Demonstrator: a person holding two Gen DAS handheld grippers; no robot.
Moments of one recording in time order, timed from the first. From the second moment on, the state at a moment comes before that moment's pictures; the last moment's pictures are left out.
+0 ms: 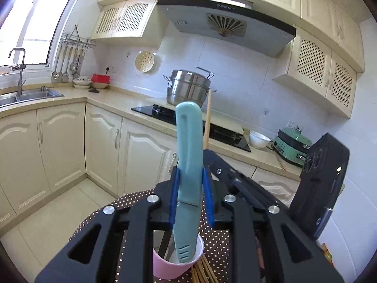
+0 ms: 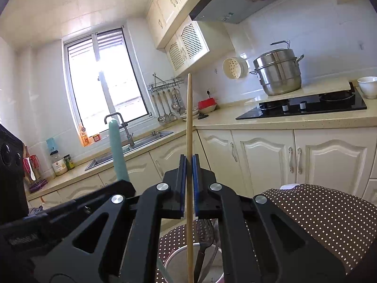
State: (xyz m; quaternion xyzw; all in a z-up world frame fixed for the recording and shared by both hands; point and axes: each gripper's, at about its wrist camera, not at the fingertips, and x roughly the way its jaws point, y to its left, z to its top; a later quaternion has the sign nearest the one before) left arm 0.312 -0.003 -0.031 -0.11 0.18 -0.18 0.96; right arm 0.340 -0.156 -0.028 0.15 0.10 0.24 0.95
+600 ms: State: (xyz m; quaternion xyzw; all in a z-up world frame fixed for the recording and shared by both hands) left arm 0.323 -0.003 -0.072 -0.11 0.22 -0.17 0.95; right arm 0.331 -0.160 -0.050 0.15 0.11 0.22 0.96
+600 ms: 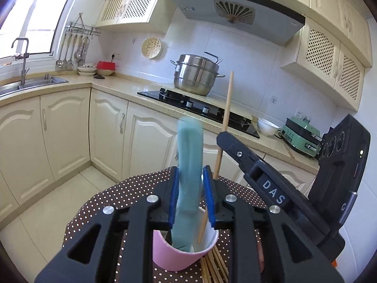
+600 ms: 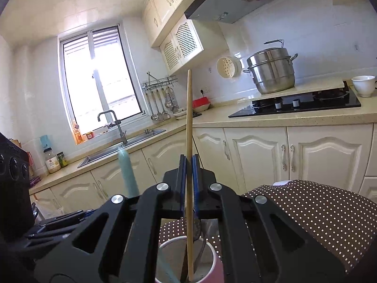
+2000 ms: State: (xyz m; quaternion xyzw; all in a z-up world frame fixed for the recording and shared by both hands) left arm 0.260 0.013 -0.063 -0.06 0.23 -0.07 0.97; right arm 0.258 -0.161 -0.051 0.10 0.15 0.19 0.96
